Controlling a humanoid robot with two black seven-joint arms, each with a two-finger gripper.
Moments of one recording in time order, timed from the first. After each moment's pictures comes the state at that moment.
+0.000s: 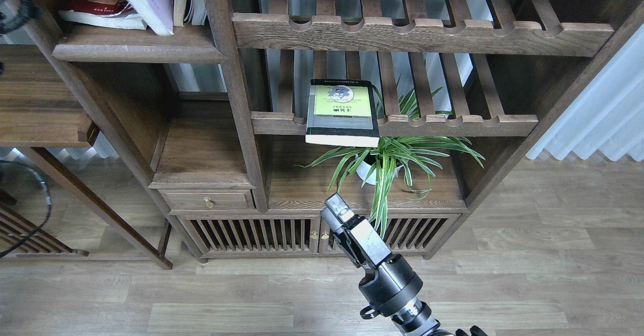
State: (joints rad) left arm -1.10 0.45 -1.10 -0.61 -0.01 -0.49 0.34; right arm -0.26 0.01 0.96 1.49 -0.11 0.58 0.02
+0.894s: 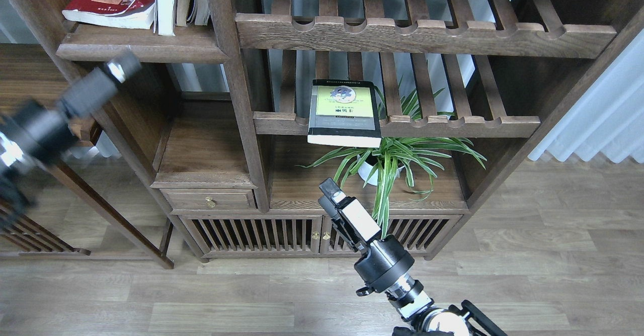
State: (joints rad) left arm -0.13 0.45 -1.39 -1.38 -0.01 -0.49 0.35; right arm -0.13 0.02 0.94 1.45 -0.06 0.52 0.02
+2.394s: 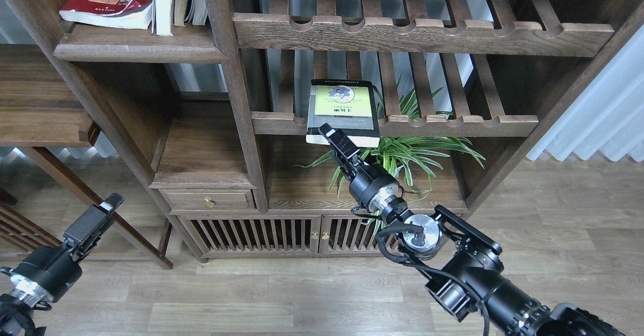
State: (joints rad) left arm 0.17 0.36 -1.47 -1.18 -0.05 -0.49 0.34; right arm 0.45 0.02 0.82 0.96 0.29 0.10 0.13
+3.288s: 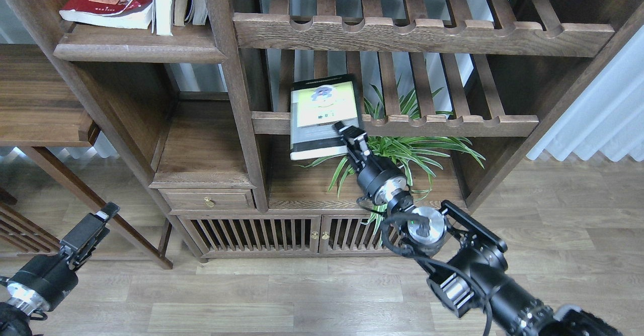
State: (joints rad) left arm 0.18 0.36 -1.47 -1.11 -0.05 -0.49 0.33; right arm 0.28 0.01 0.82 1.18 0.26 0.36 0.00
